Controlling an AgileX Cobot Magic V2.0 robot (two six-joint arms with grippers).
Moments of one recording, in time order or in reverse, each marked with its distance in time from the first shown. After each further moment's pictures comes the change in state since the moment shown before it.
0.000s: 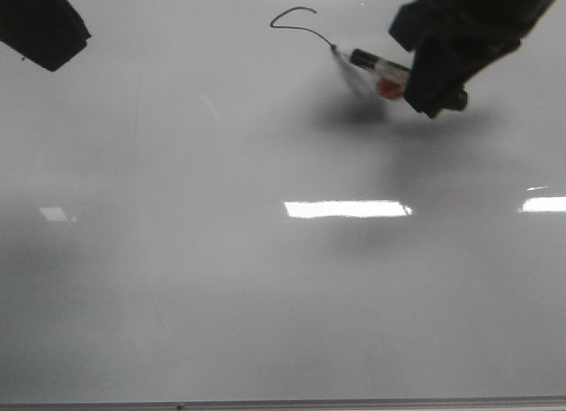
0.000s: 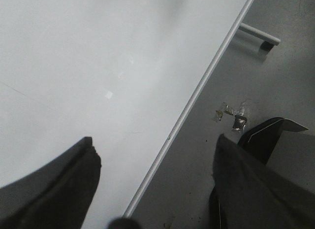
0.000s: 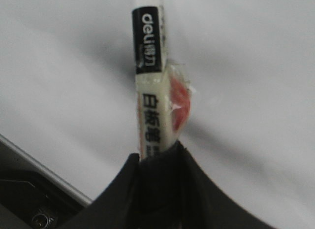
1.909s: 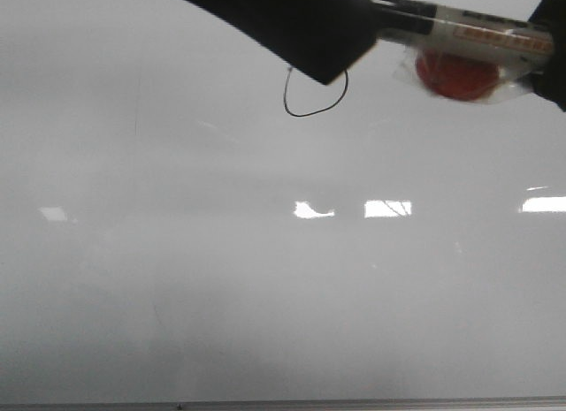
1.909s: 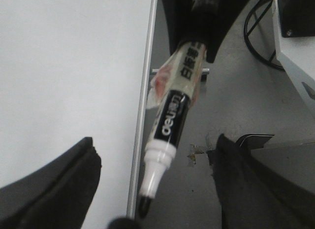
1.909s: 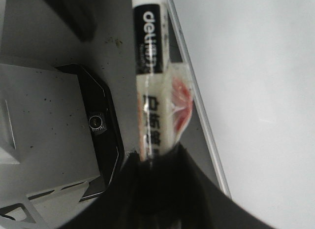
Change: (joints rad) left arm -0.411 0.154 -0.073 -0.135 -0.179 0.204; right arm 0.227 -0.456 0.142 0.218 0.457 -0.489
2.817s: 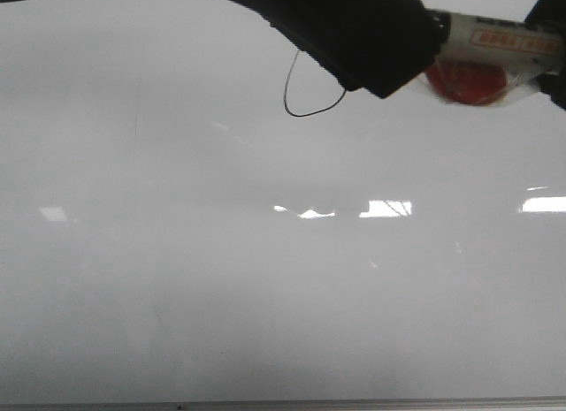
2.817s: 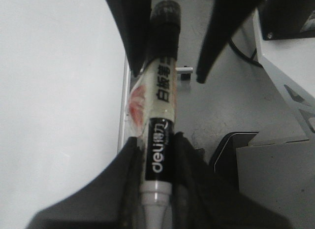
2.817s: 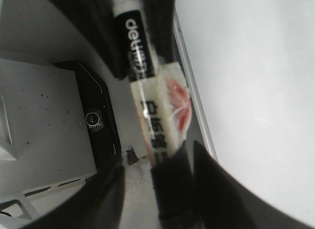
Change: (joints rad) left arm -0.030 0.055 -0.029 -0.006 0.008 -0.027; right arm 0.000 -0.003 -0.003 -0.023 0.012 0.016
